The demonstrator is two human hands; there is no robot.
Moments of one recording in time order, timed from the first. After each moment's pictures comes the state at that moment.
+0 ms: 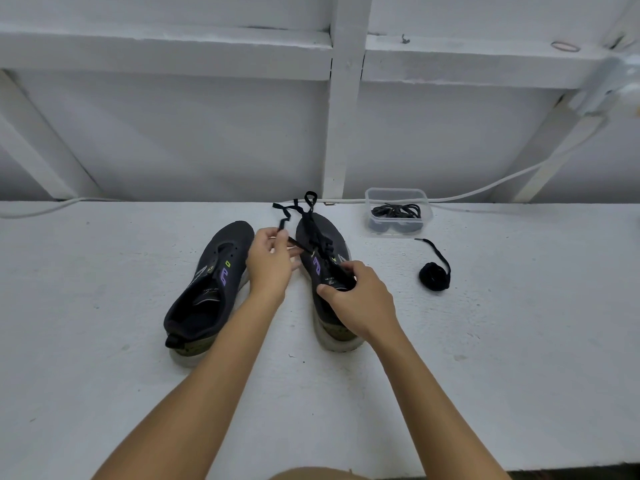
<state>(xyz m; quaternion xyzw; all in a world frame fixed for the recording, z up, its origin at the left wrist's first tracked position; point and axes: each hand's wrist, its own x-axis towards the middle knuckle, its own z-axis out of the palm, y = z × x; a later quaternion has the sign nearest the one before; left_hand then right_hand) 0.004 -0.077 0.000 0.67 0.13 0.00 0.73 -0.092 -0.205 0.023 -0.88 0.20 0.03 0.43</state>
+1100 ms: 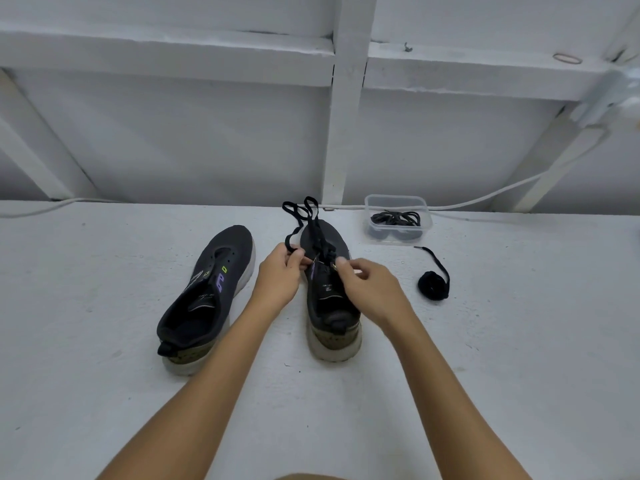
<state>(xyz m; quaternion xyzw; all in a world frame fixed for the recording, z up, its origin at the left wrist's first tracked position) 0.005 -0.077 -0.013 0.80 0.02 -0.08 0.60 -0.076 -0.225 0.044 -0.86 0.20 0.05 0.47</state>
